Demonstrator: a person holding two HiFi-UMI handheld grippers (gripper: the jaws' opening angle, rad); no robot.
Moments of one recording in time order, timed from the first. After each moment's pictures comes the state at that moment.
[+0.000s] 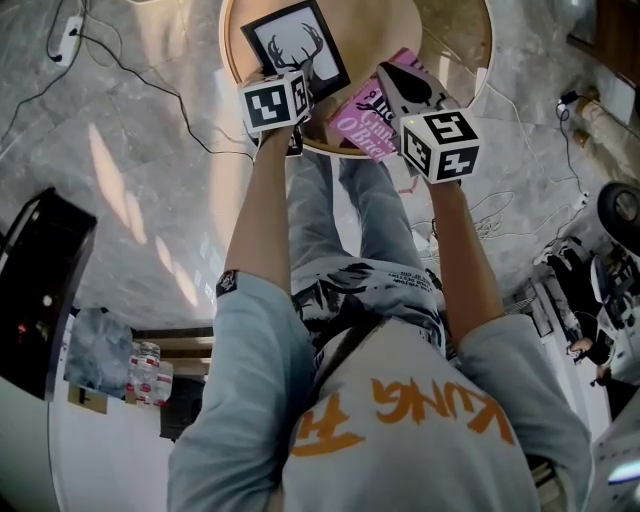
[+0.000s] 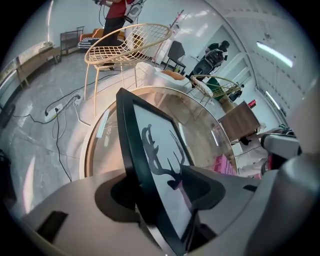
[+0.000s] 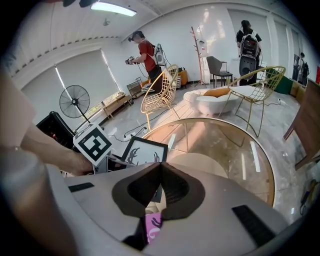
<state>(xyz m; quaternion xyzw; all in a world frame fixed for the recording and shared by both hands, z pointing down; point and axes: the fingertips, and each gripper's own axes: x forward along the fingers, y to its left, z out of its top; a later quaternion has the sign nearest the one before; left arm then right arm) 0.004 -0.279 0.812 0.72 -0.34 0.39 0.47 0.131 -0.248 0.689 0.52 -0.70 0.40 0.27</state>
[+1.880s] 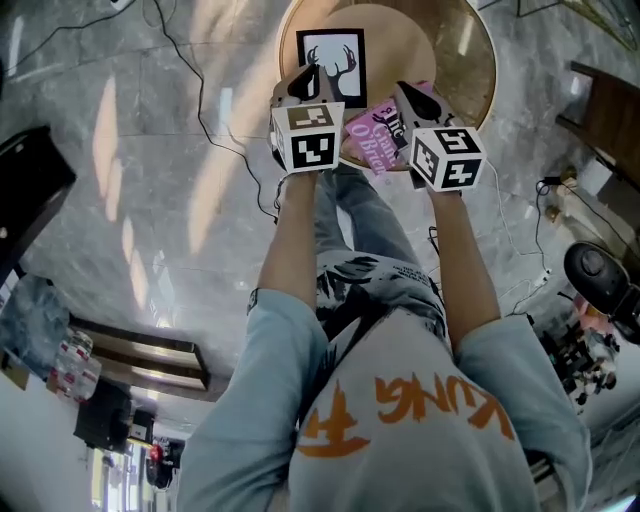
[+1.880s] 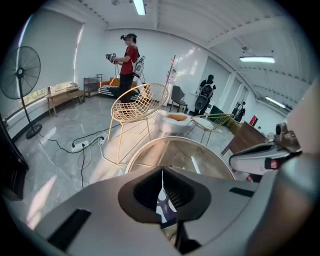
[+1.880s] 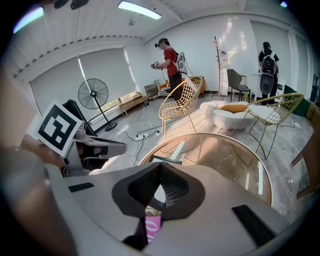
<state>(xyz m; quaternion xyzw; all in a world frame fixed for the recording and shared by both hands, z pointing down) -0.060 -0.268 0.658 0.76 -0.50 0.27 0.33 0.070 -0.234 0.630 0.47 -0.77 0.32 0.29</state>
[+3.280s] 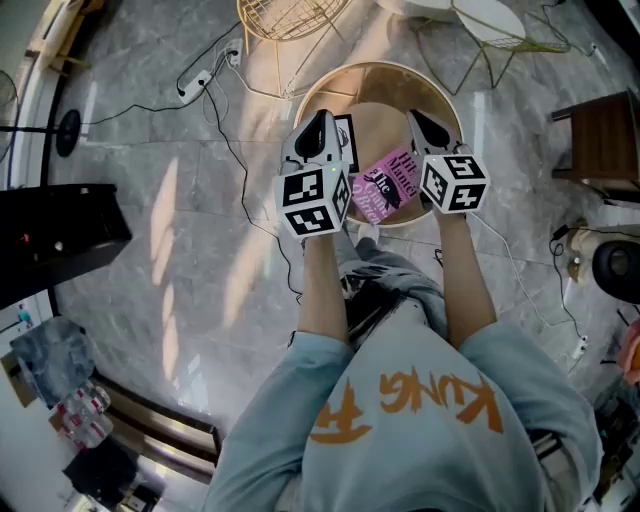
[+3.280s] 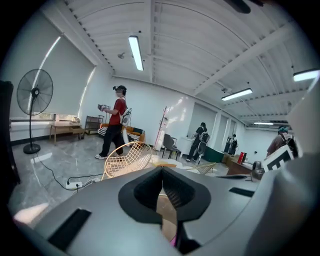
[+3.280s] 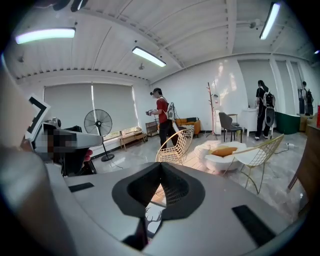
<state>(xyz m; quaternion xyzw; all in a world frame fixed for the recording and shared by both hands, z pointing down) -0.016 -0.211 0.351 0.81 -0.55 0.06 0.19 0.142 -0.210 0.395 0.54 -0.81 0.19 0.13</state>
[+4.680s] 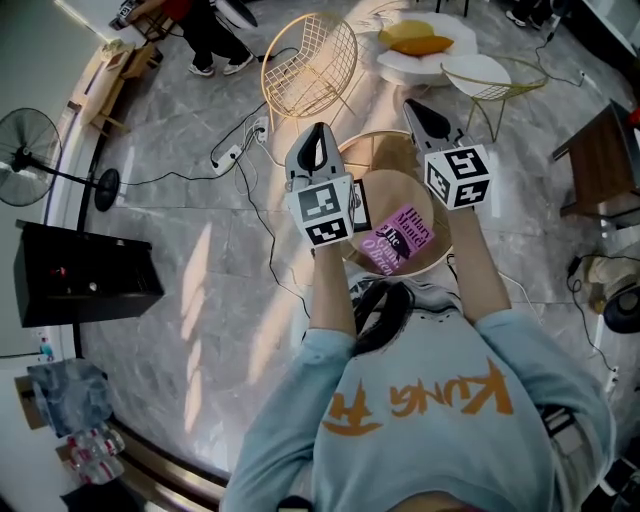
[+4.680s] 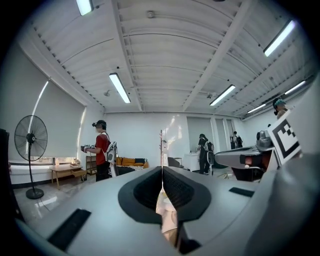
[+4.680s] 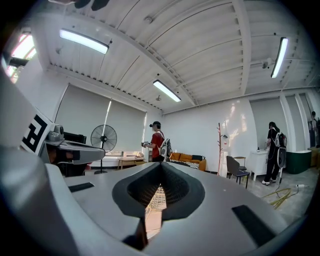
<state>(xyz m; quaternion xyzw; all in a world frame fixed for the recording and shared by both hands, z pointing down) -0.002 -0.218 0.204 0.81 -0.59 0.03 0.00 0.153 -0.233 0.203 0.53 -0.85 -0.01 0.04</state>
